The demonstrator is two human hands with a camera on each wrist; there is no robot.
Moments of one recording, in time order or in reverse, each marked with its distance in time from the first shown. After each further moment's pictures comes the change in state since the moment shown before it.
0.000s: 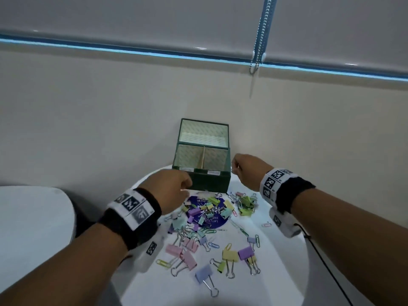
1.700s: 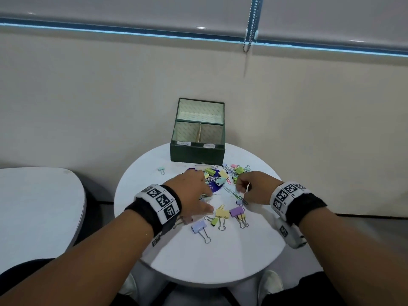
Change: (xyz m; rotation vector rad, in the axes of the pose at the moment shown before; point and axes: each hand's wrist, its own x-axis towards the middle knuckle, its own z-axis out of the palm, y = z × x) left_hand -0.043 0.045 0.053 0.206 -0.282 0.201; right_hand -0.104 0.019 0.045 0.118 -0.280 0.113
